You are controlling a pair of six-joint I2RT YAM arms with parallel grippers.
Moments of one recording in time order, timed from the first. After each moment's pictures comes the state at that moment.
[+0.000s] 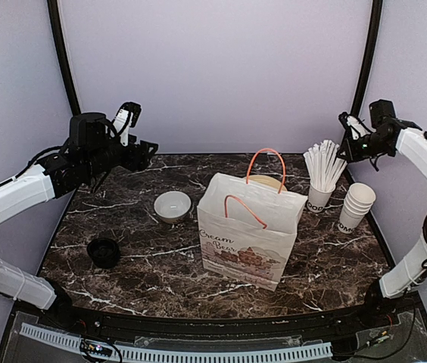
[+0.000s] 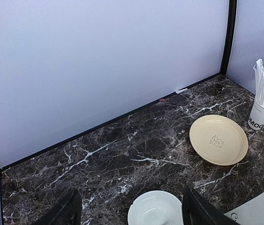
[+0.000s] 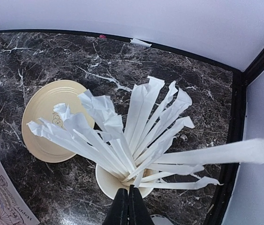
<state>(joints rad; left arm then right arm) -0.56 1.26 1.10 -0.14 -0.13 0.05 -0.05 1.51 1.45 -0.77 -0.35 -0.26</state>
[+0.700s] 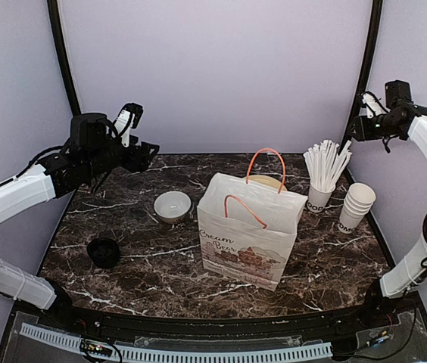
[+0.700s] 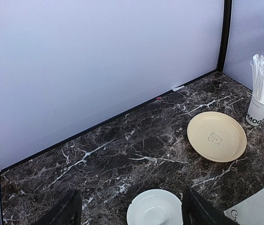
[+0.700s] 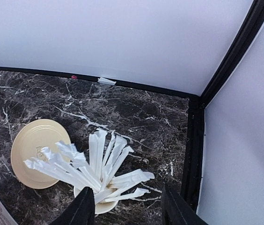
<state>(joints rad) -0.56 1.26 1.10 -0.14 -0.11 0.07 -0.11 1.51 1.64 -0.79 -0.28 -0.23</state>
